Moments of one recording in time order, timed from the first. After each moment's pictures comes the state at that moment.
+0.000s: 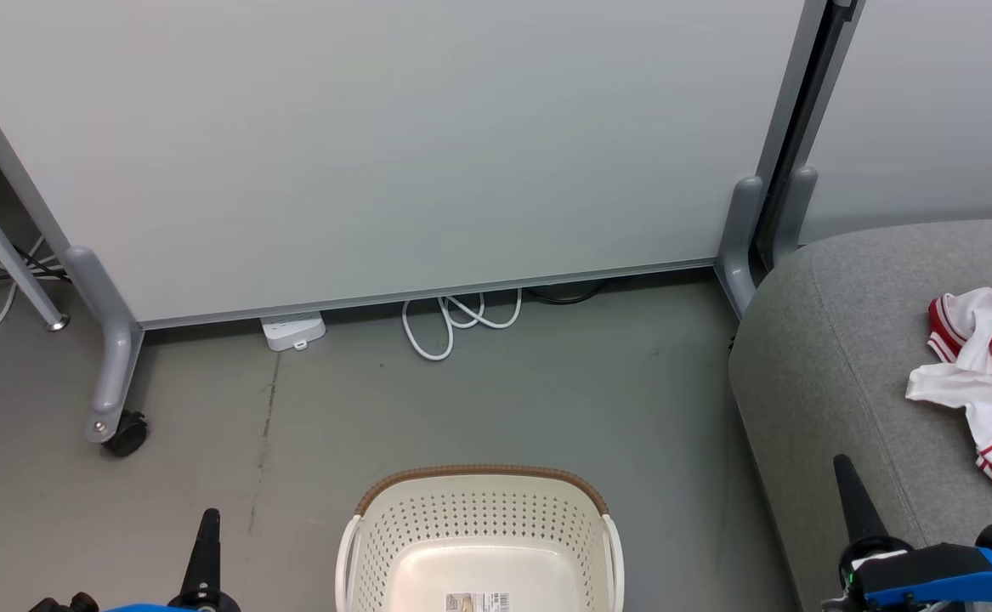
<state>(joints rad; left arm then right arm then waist) -0.04 0.04 0.03 0.36 -1.16 -0.12 -0.01 -0.02 -0.05 -0.11 0.25 1.07 0.13 0.07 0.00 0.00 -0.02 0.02</state>
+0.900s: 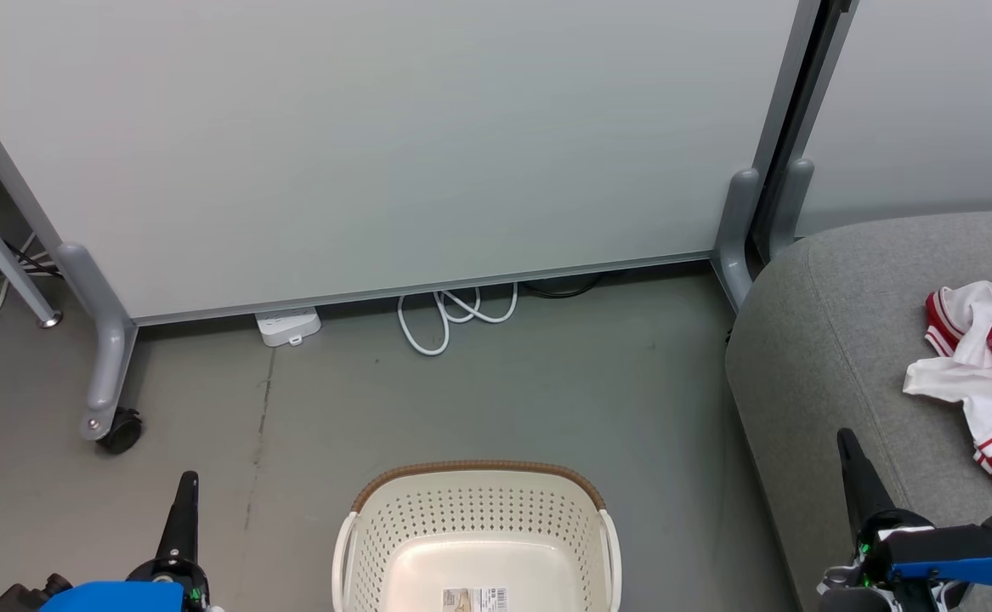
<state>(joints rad) -0.07 0.05 0.07 0.30 -1.40 -0.12 0.06 -0.06 -0.05 -0.11 0.25 1.36 0.13 0.09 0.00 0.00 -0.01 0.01</state>
